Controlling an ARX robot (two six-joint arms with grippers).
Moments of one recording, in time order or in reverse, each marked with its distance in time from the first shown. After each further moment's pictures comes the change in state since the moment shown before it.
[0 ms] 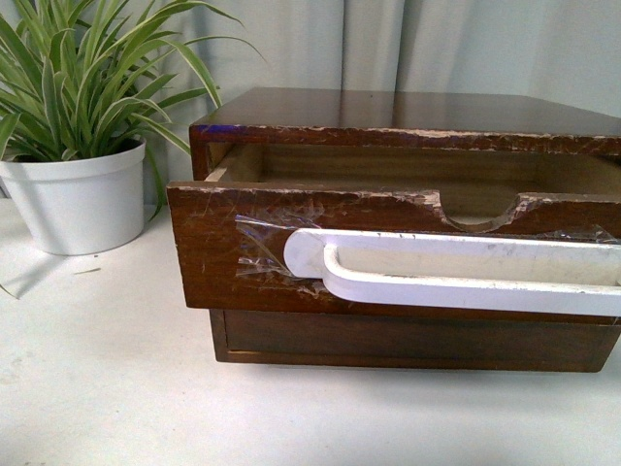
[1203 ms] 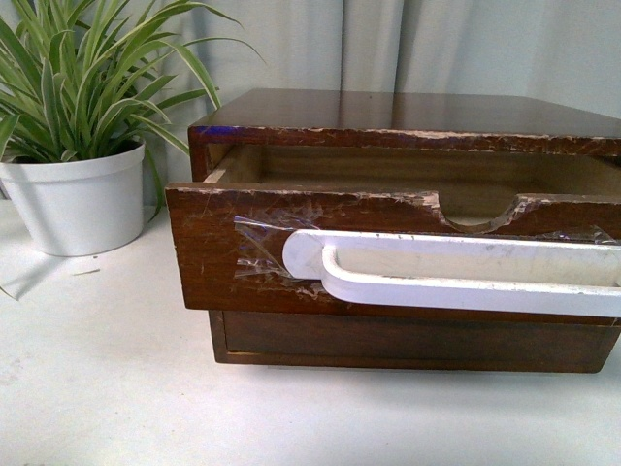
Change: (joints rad) left arm 0.000 -0.013 -0.010 0.000 0.000 0.000; right arm 0.000 -0.005 -0.003 -0.001 0.001 0.001
